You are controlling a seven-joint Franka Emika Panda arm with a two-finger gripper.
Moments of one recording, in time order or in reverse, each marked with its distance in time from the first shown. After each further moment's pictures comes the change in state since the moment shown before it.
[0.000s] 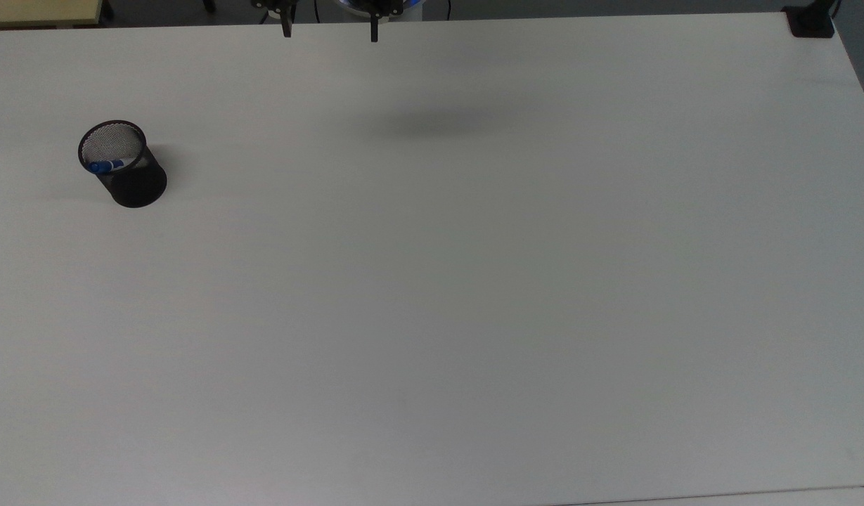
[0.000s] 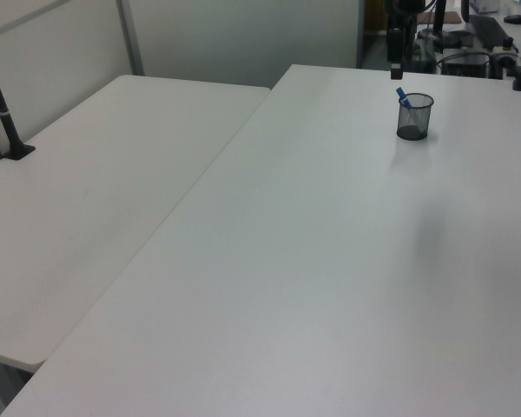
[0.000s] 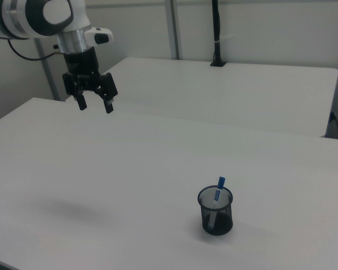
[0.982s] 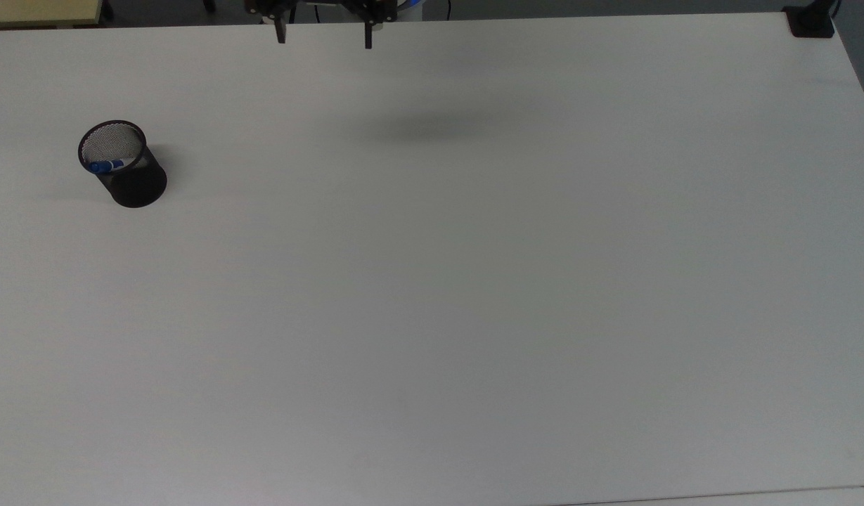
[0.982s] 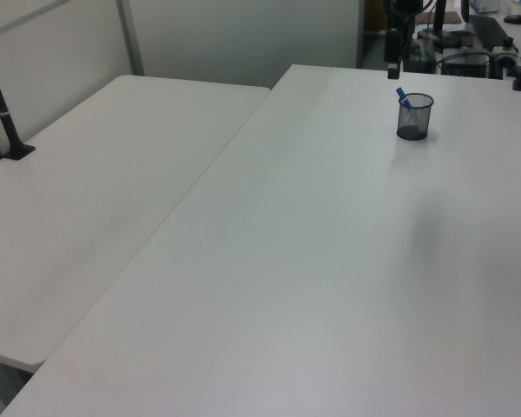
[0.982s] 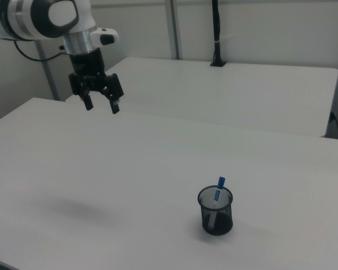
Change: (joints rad) arm -0.022 0.010 -0.002 0.000 0.000 0.029 -0.001
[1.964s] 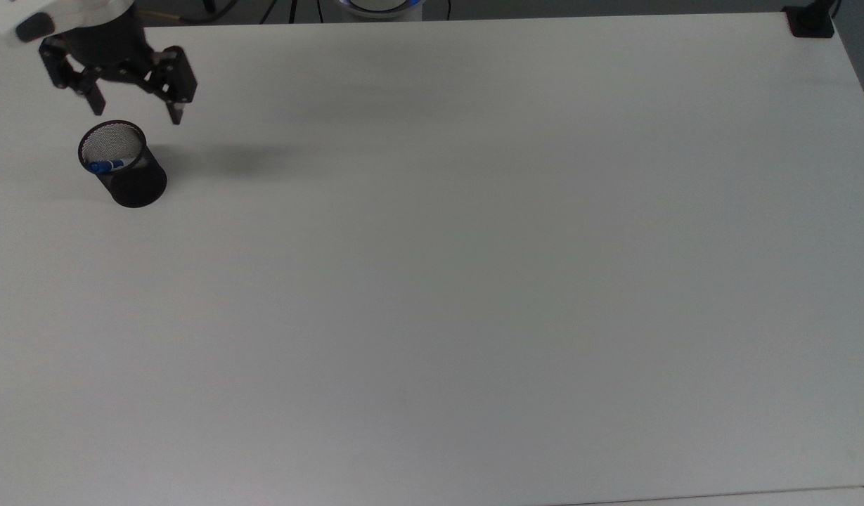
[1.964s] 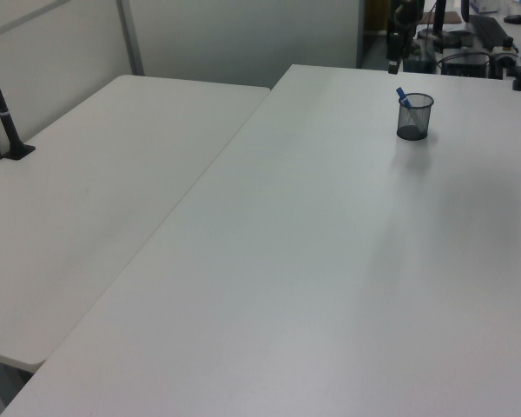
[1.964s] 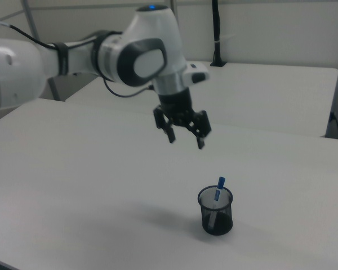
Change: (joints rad) arm -0.346 0.183 -0.013 -0.002 0.000 0.295 -0.279
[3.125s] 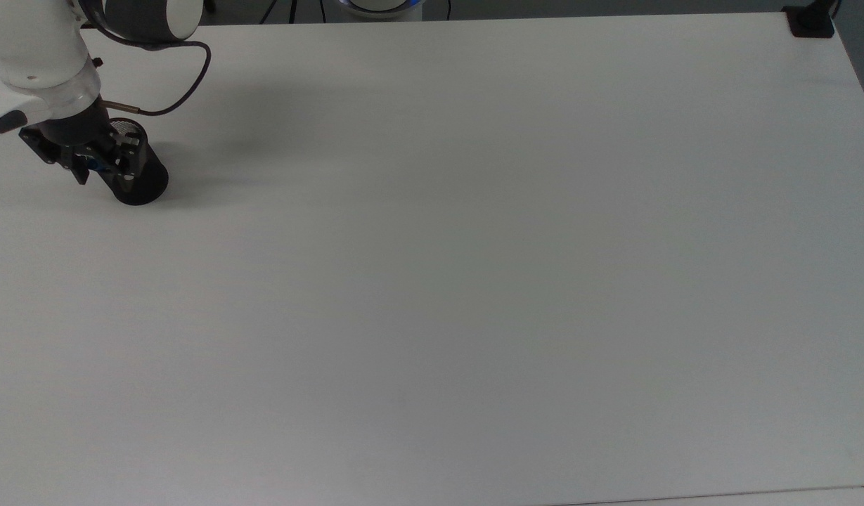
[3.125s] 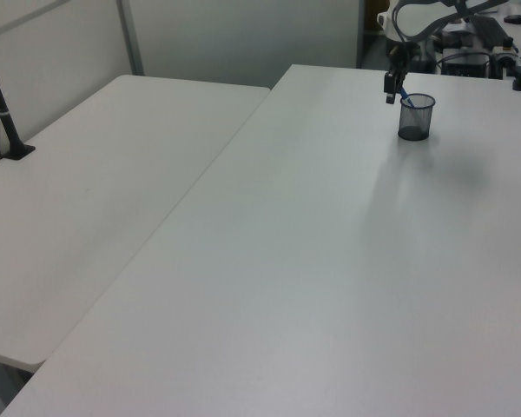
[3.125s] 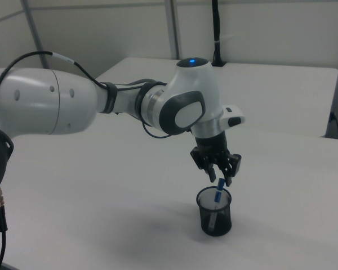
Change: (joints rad) arm -0.094 0.201 0.000 -0.002 -0.035 0.227 -0.042
